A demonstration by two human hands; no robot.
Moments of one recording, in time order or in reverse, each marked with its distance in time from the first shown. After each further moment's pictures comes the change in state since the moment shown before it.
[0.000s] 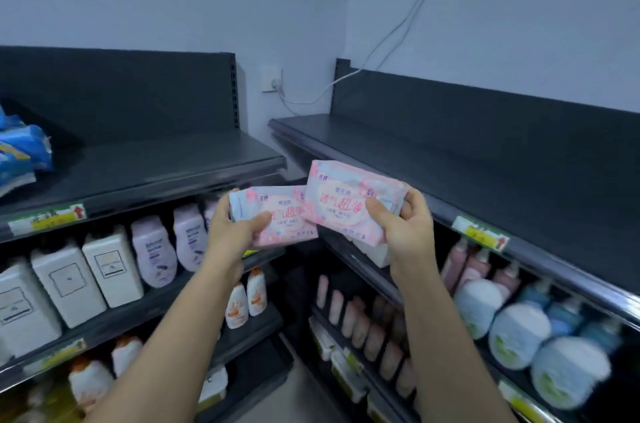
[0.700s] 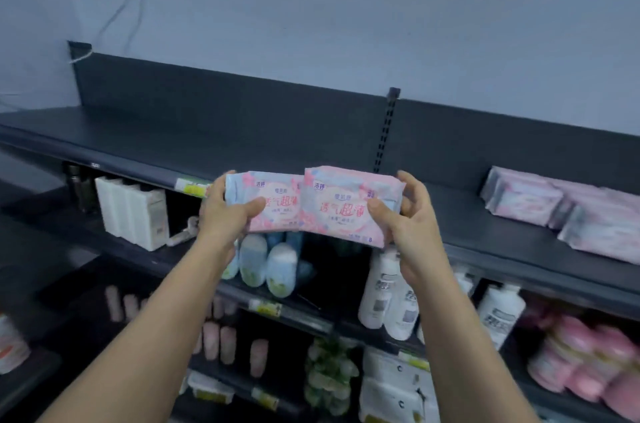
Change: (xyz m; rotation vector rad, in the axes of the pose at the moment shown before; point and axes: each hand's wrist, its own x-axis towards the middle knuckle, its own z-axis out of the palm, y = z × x) left_hand -0.285 -0.042 0.319 -0.055 -0.580 -0.061; right_hand -0.168 -0.215 -0.392 -0.304 0.339 -0.186
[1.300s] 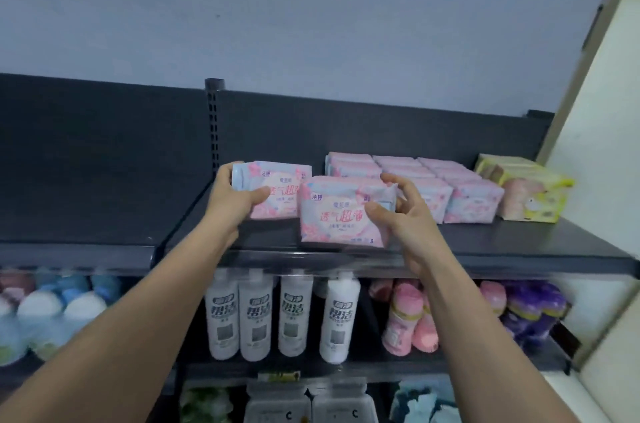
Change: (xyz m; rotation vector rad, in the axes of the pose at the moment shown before) left_hand -0.020 -0.063 0.317 0.058 -0.405 -0.054; right_hand 0.027 -0.037 -0.291 -0.235 0.237 0.045
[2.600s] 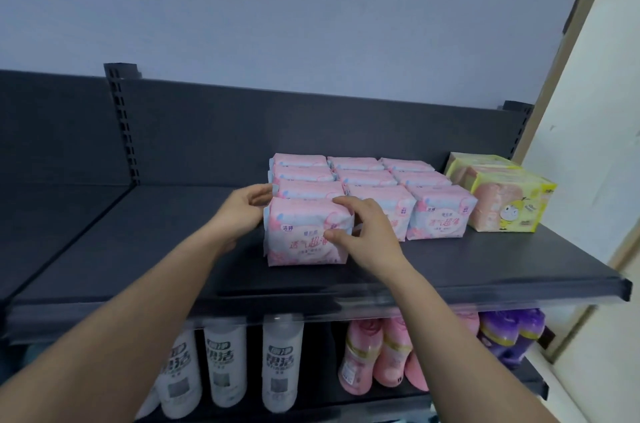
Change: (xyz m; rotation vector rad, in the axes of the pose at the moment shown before) left_hand 0.079 -0.060 0.139 0.301 -0.396 -0.082; right_hand 0.104 0.068 -0.079 -0.662 0.001 -0.189
